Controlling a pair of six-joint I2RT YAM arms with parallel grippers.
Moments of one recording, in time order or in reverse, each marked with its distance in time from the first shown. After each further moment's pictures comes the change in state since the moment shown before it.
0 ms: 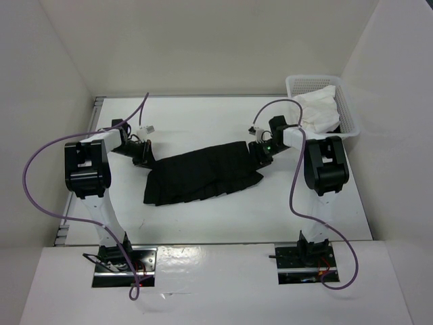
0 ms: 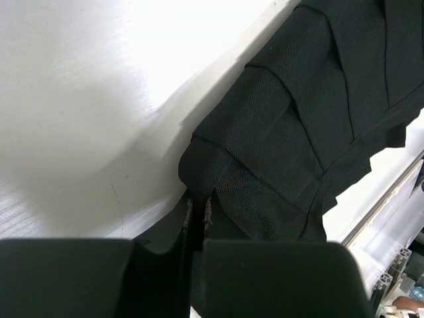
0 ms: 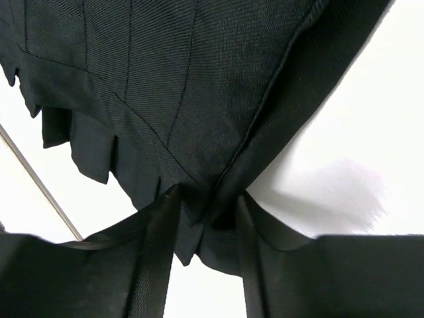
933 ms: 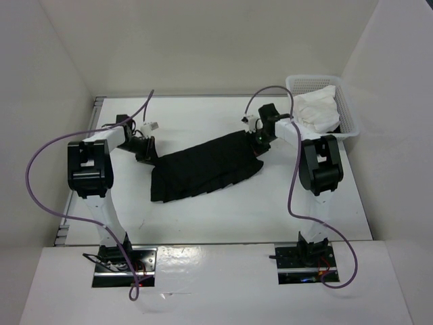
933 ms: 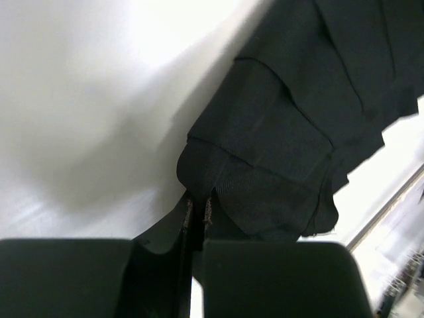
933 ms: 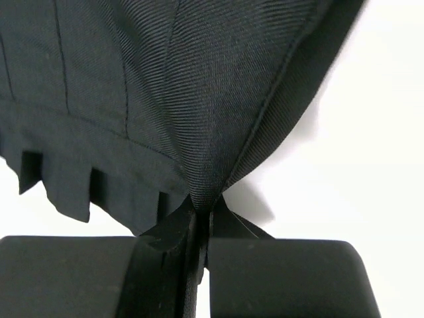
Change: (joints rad) left arm -0.036 -0.001 0.039 -0.008 -0.040 -0.018; right arm 0.078 0.024 0.157 -0.034 0.282 0.027
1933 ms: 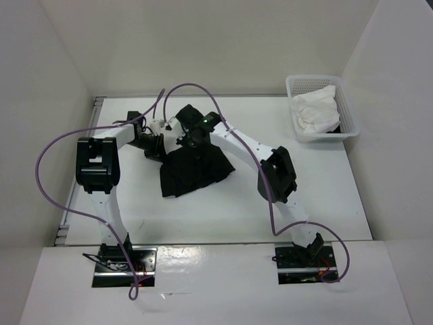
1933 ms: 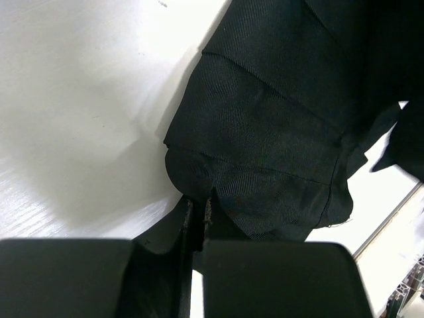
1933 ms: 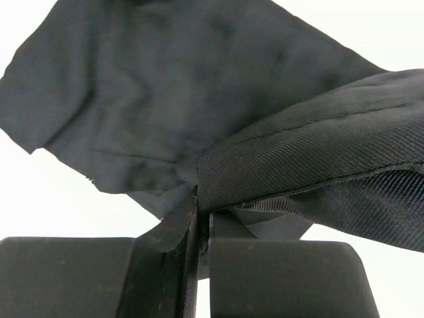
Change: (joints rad) left arm -0.094 0.068 0.087 0.039 -0.014 -0.063; right arm 0.565 0.230 0.698 -0.279 0.383 -0.001
